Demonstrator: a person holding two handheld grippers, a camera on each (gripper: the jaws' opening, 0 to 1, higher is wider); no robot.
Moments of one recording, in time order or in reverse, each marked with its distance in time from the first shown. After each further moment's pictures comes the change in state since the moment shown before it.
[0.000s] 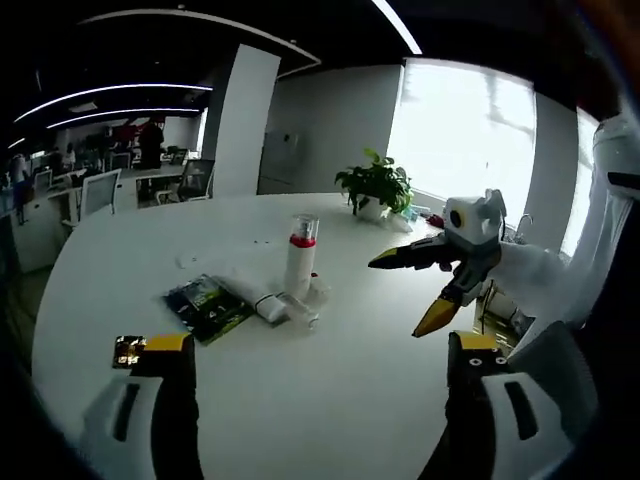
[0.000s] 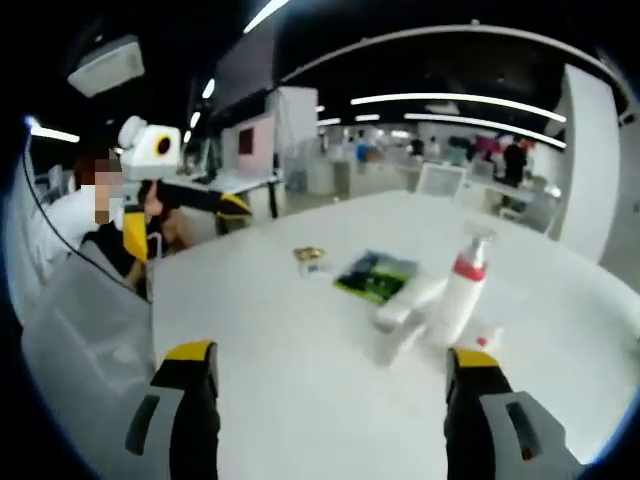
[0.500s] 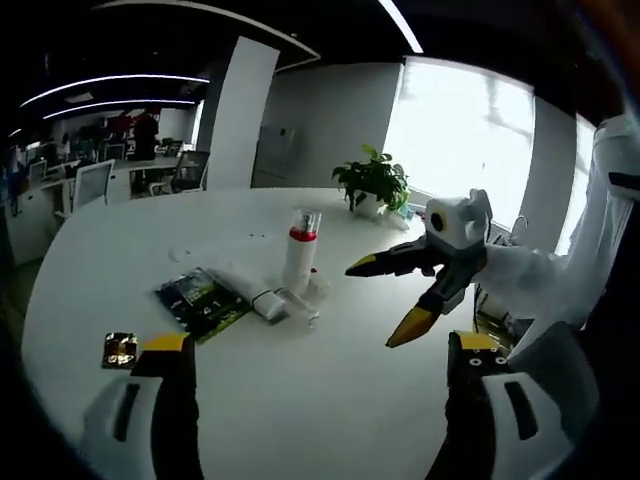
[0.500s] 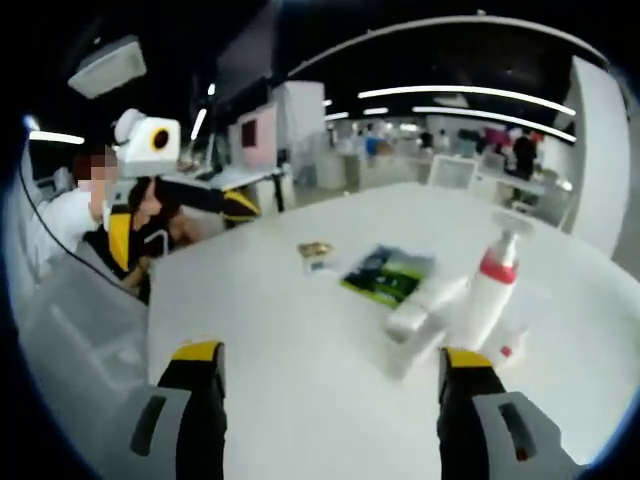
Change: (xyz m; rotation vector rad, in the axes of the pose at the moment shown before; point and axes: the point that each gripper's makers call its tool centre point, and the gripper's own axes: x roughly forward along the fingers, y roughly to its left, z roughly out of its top) left arm 0.013 0.010 -0.006 -0.028 0.011 -0.028; right arm 0.040 0.002 -0.001 0.045 0.019 0.078
